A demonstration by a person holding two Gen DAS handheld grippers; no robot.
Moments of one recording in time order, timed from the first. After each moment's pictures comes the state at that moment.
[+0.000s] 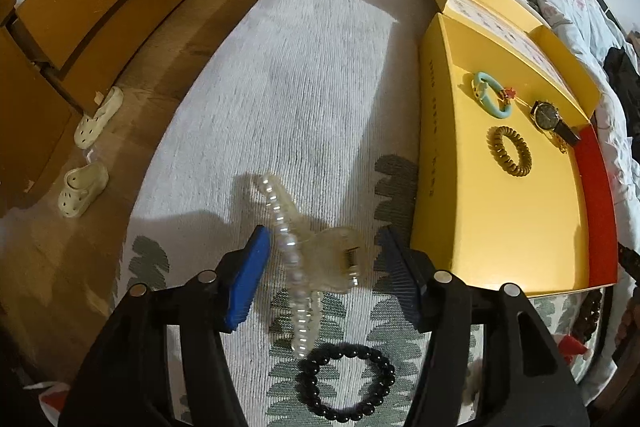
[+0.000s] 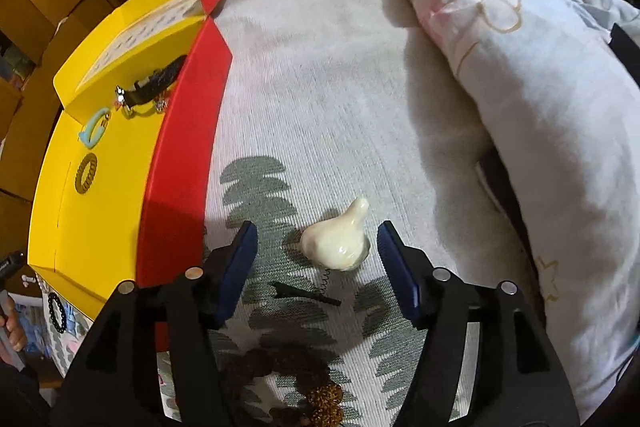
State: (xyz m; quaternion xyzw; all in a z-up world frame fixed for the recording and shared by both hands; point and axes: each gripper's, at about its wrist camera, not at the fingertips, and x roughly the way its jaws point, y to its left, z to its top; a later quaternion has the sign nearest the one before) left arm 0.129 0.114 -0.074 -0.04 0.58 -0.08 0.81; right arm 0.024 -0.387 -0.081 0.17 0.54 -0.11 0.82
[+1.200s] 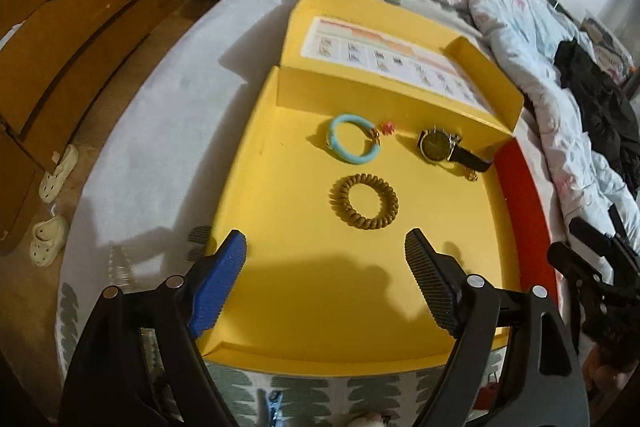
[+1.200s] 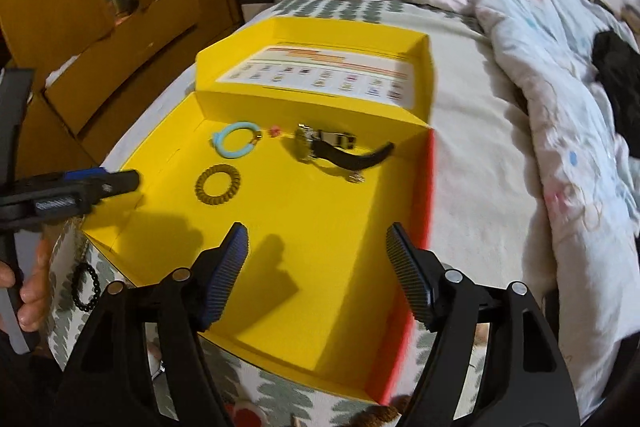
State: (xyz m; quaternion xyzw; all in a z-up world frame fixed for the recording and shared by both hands) left arm 0.137 -0.006 -0.036 -0.03 0.52 -0.14 0.84; right arm 0.080 -0.228 -0.015 0.01 0.45 0.03 0.89
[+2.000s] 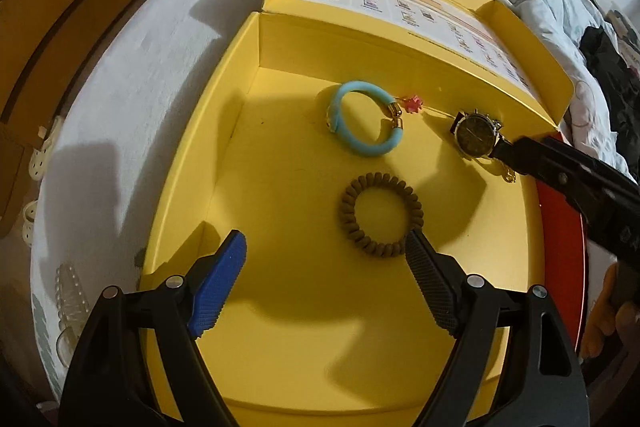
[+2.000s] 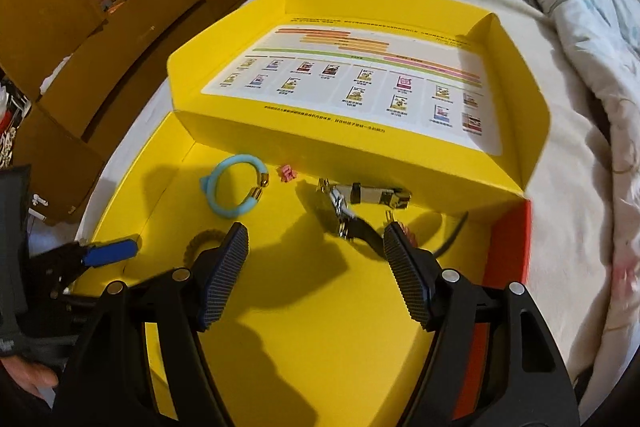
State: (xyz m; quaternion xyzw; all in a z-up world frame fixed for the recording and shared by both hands) left arm 0.179 -0.027 -0.083 -0.04 0.59 -0.13 0.80; right arm 0.215 -0.222 -0.057 0.05 0.52 0.07 0.85
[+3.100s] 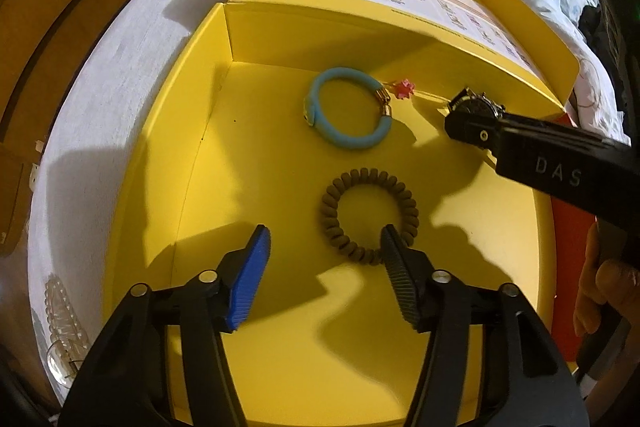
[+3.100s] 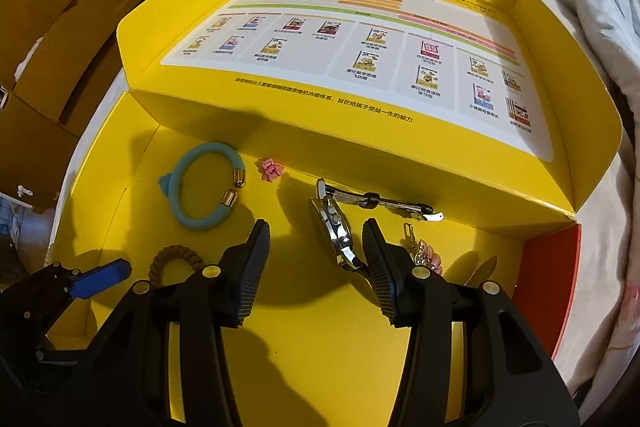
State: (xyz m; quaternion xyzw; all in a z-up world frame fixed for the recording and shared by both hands) left arm 0.185 -0.046 -0.095 -0.01 0.59 -0.13 0.79; right arm 0.253 -0.206 -0.100 0.03 0.57 0.06 0.82
